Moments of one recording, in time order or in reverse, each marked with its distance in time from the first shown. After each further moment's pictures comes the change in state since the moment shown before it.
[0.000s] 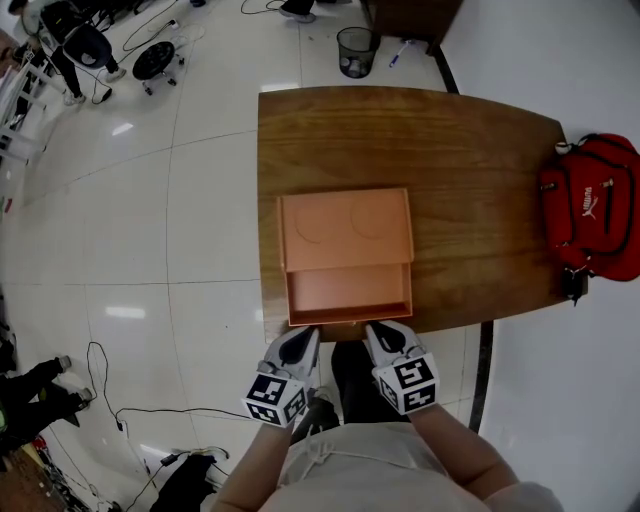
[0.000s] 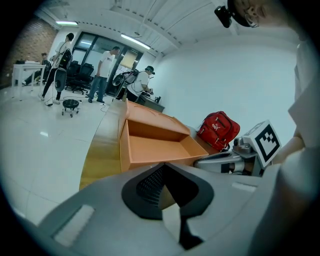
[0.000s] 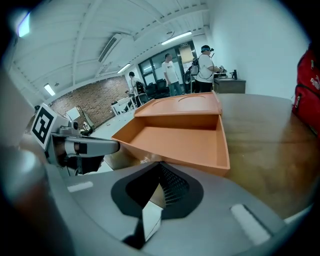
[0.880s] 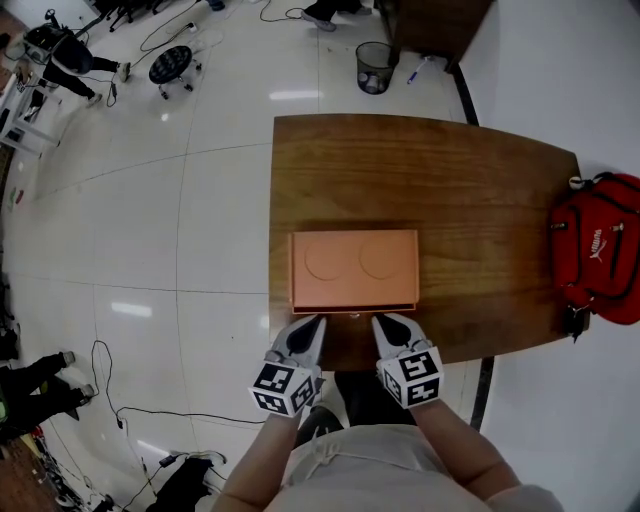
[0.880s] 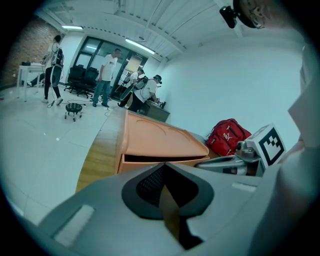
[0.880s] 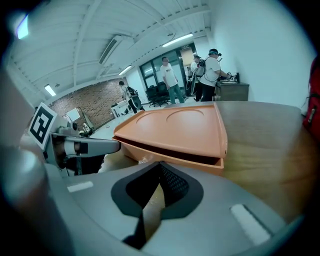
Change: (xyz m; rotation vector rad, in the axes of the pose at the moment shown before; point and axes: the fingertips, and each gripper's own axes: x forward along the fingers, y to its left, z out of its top) left arm 0.052 0.027 0.067 -0.022 -0.060 0.049; right arm 0.038 -0.042 0.068 -0.023 -0.029 0.006
